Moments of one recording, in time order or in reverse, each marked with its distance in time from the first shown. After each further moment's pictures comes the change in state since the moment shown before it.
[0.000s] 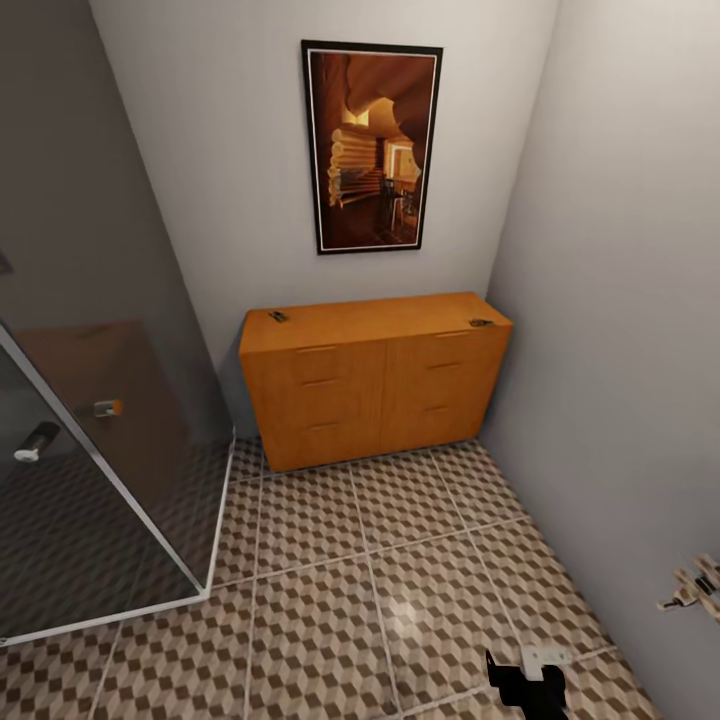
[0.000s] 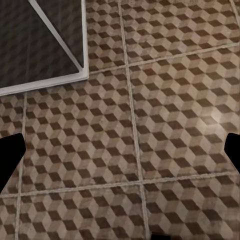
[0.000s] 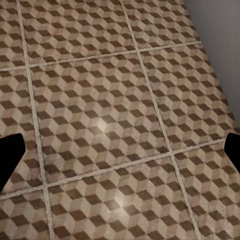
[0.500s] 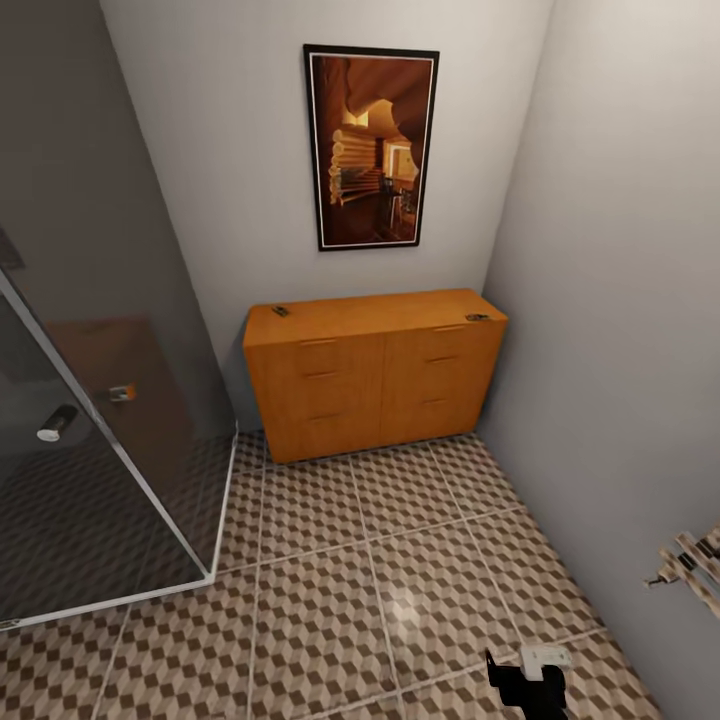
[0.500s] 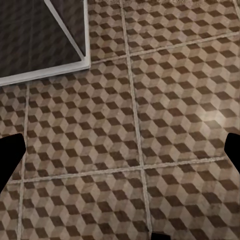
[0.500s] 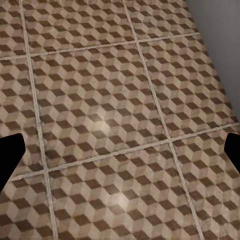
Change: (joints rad) left arm 0.000 0.000 0.000 0.000 0.000 0.000 0.000; right arm 0.000 0.000 0.000 0.000 0.000 0.000 0.000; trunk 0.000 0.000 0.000
